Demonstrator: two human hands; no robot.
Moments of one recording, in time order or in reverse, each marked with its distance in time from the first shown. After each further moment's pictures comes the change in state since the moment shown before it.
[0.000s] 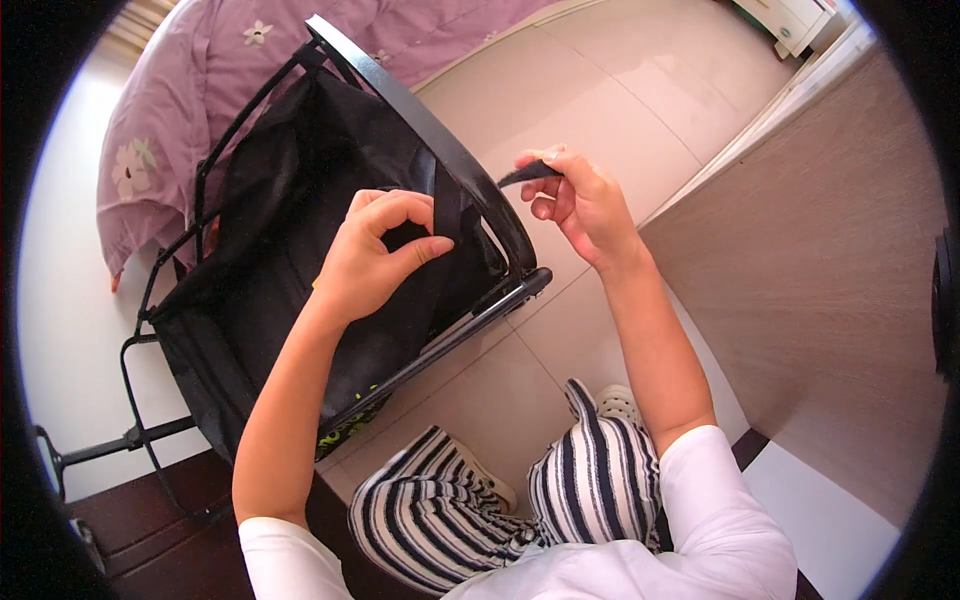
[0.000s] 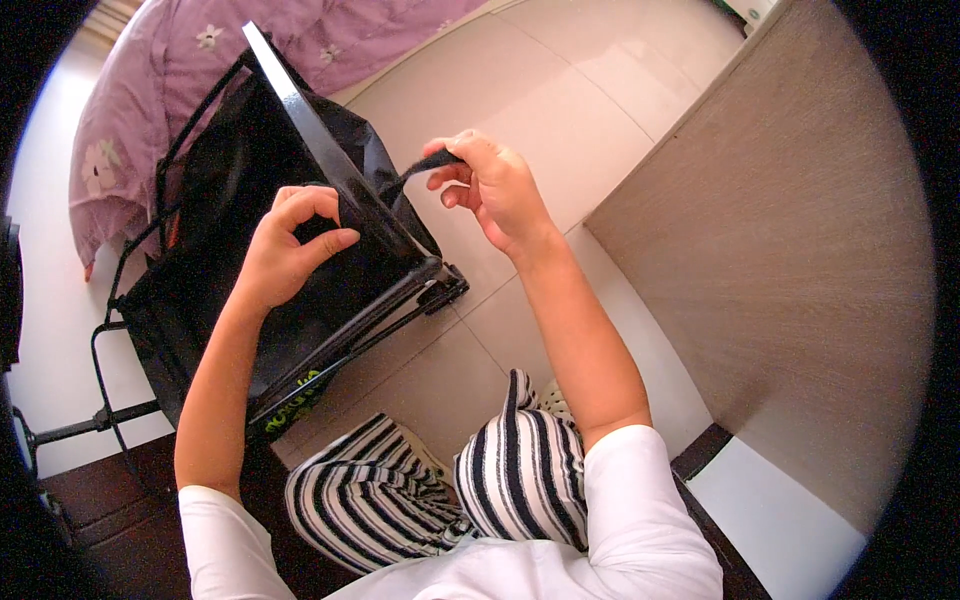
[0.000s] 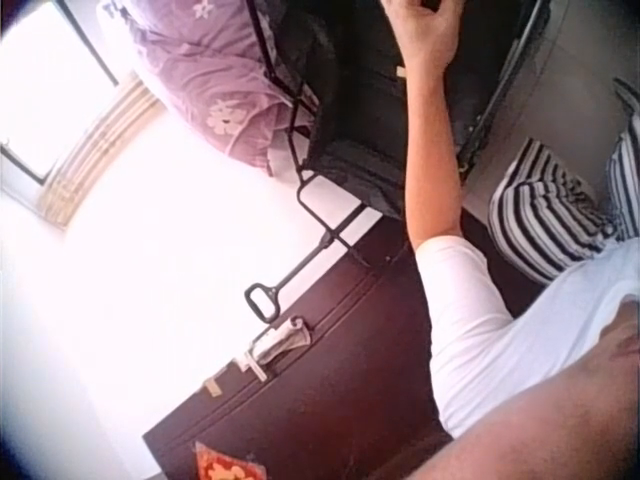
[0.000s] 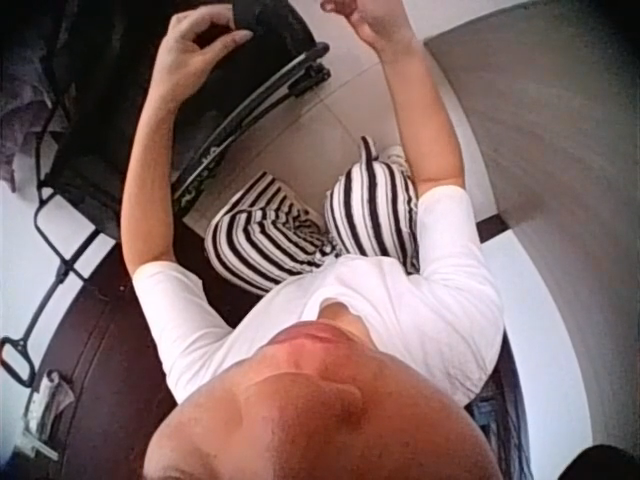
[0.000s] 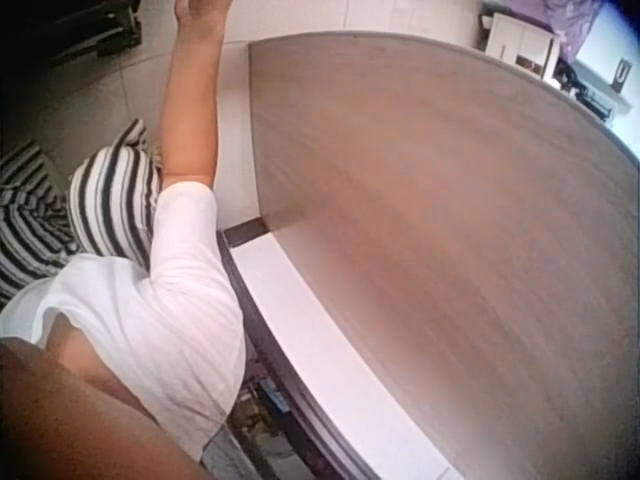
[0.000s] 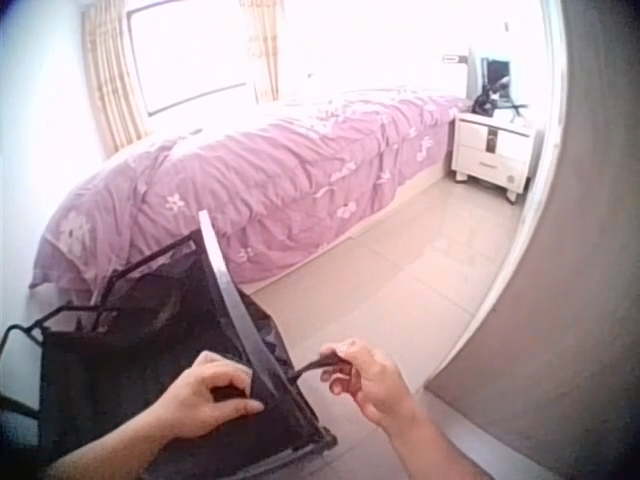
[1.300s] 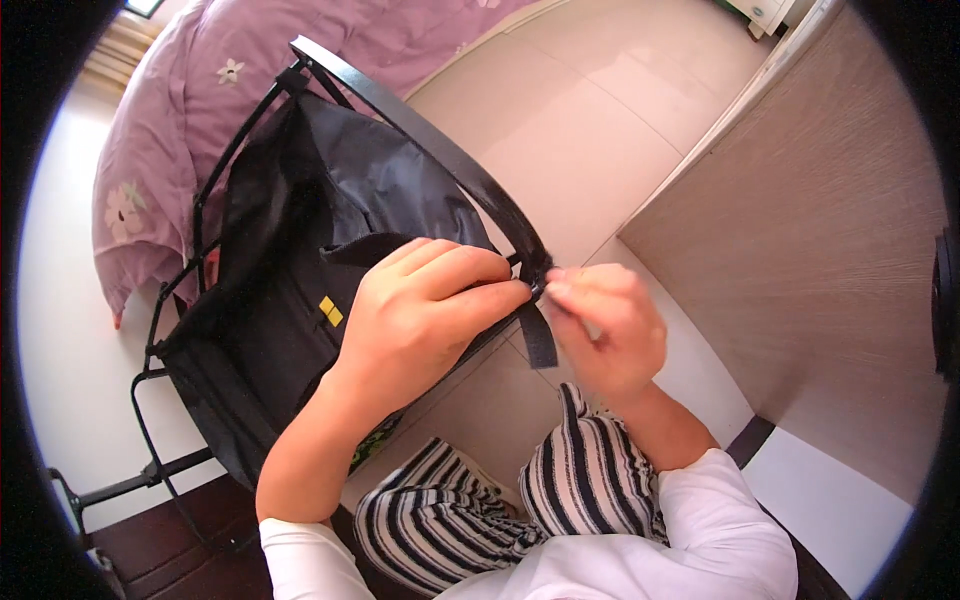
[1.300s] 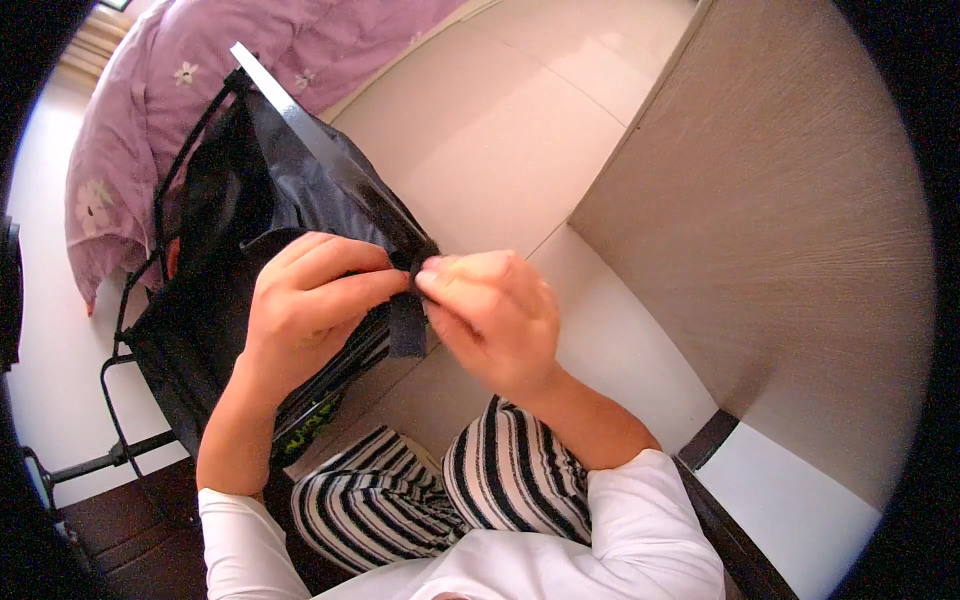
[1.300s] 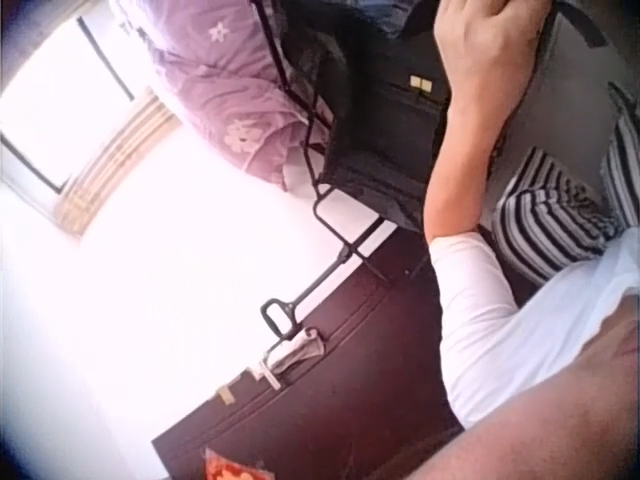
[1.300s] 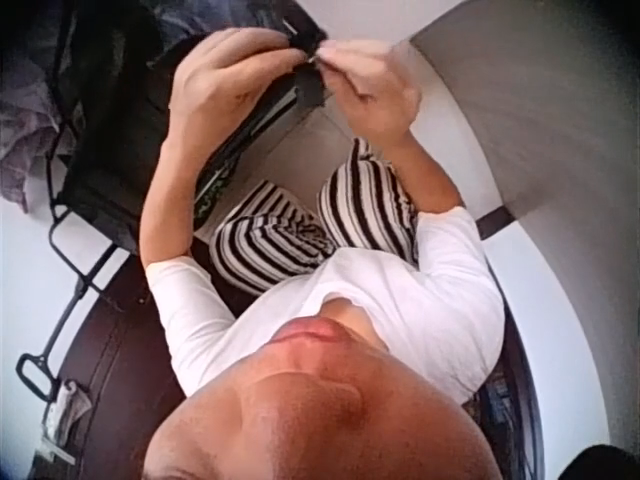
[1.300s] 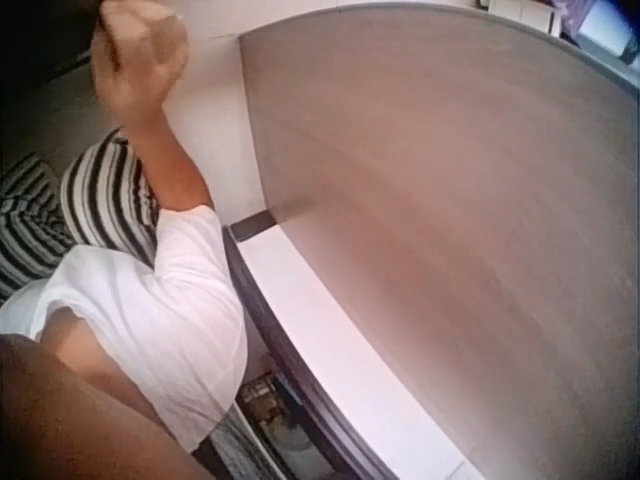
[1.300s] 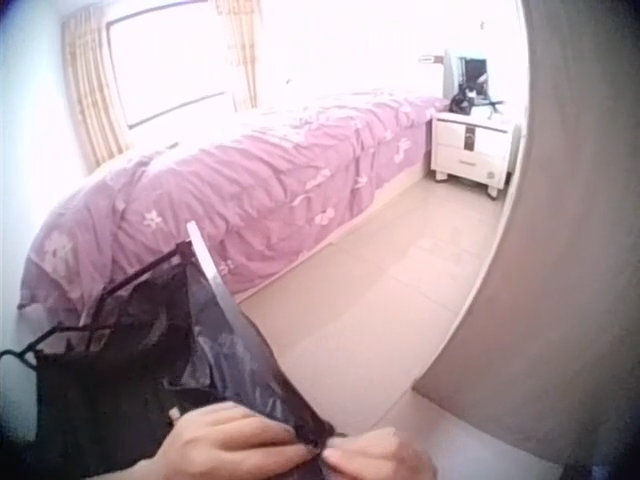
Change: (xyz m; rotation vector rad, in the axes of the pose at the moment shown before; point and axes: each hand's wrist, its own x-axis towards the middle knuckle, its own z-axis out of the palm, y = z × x) left_hand 0.010 0.084 0.013 0.172 0.011 0.588; right_hand -0.104 -0.008 0.015 -1.049 0.117 -1.132
